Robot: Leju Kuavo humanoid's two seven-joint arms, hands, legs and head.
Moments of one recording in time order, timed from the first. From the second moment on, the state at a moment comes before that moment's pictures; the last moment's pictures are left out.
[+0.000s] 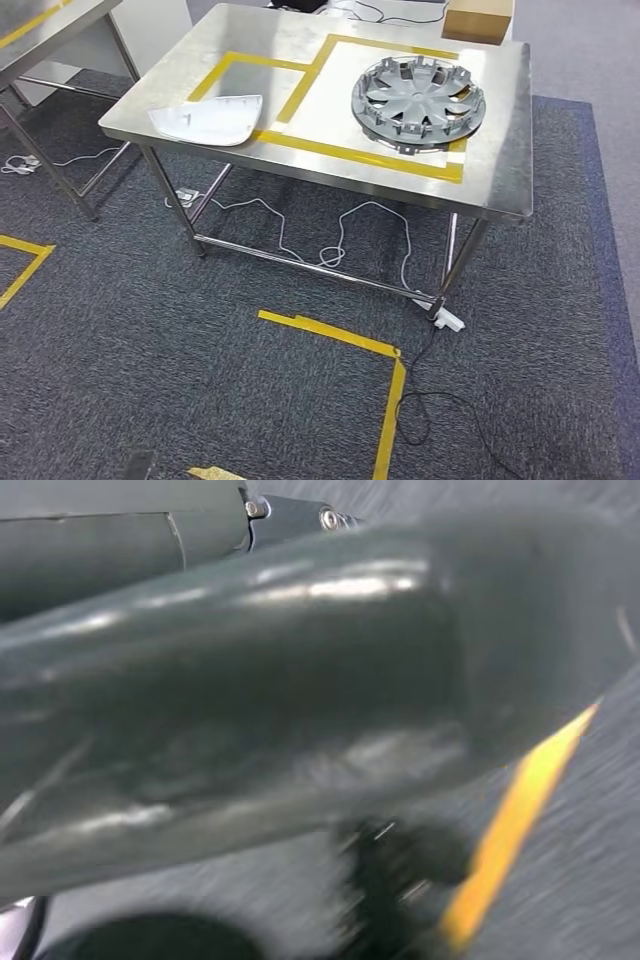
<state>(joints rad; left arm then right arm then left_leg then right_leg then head) -0.05 -0.08 0.47 -0.30 -0.42 0.35 -0.13 -0.06 0.18 -0.62 -0.22 0.90 -0.10 0.22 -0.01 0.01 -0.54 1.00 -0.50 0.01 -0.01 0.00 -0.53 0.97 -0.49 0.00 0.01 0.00</state>
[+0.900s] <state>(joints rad) -0.03 -0.19 0.50 -0.22 -0.48 0.29 -0.04 -0.05 0.18 -0.68 -0.22 0.90 -0.07 0.21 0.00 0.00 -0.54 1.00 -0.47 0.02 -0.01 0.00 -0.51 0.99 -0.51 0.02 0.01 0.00</state>
